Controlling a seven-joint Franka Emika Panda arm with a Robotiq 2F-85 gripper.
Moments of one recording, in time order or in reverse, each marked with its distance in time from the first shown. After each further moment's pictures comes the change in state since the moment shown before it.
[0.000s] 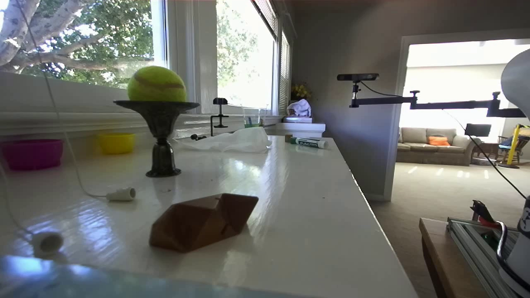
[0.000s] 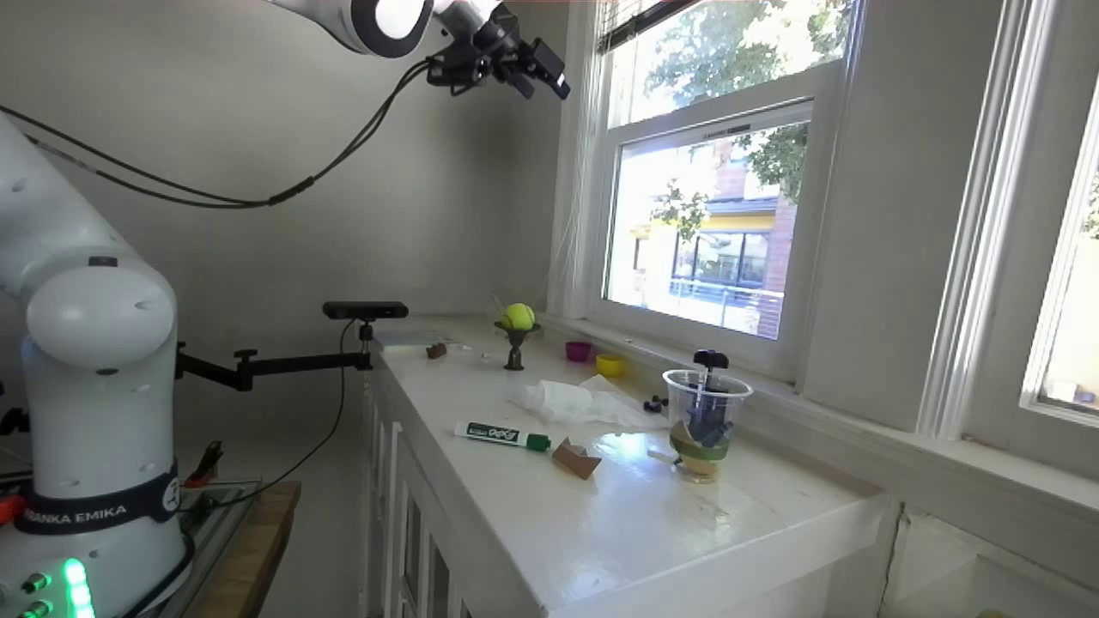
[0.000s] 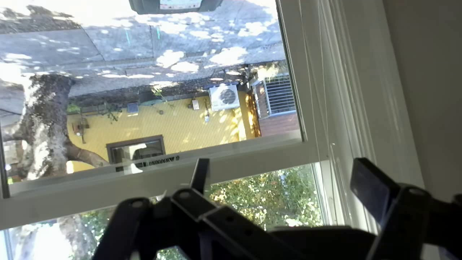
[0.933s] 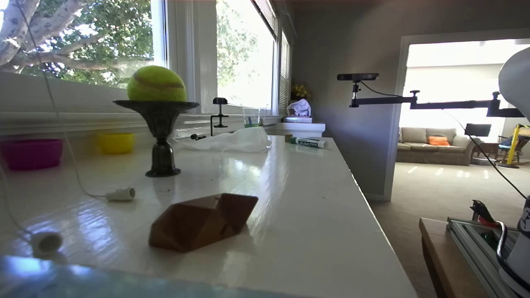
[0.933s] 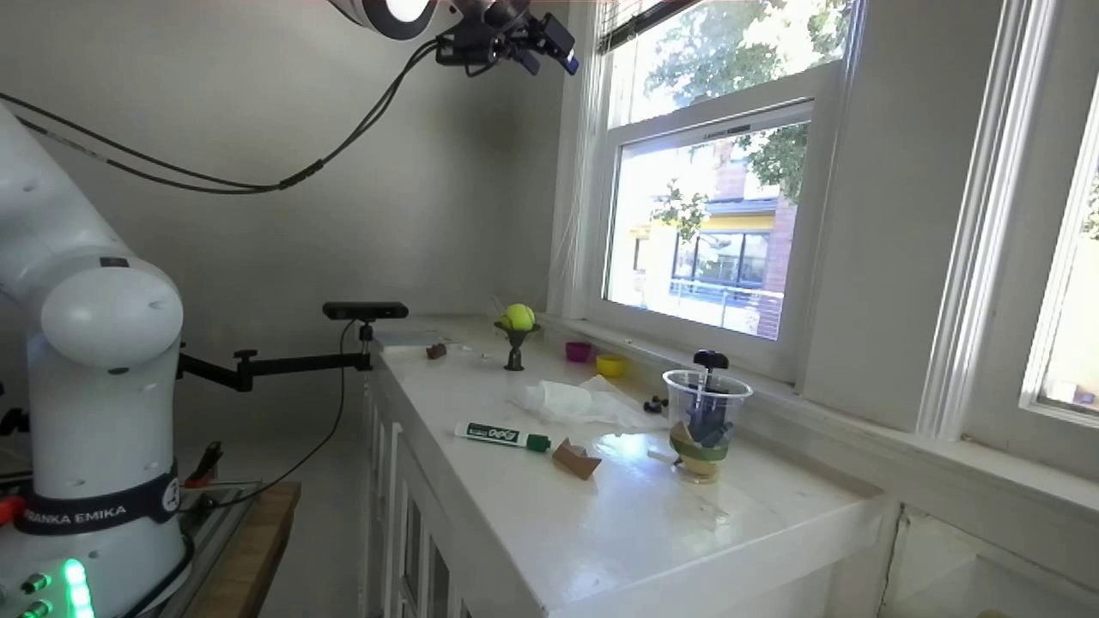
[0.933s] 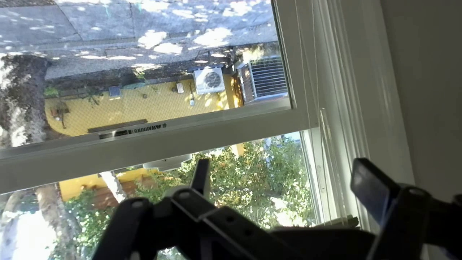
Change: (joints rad) arm 0.074 0.028 -0.063 0.083 0.059 0.000 -0.086
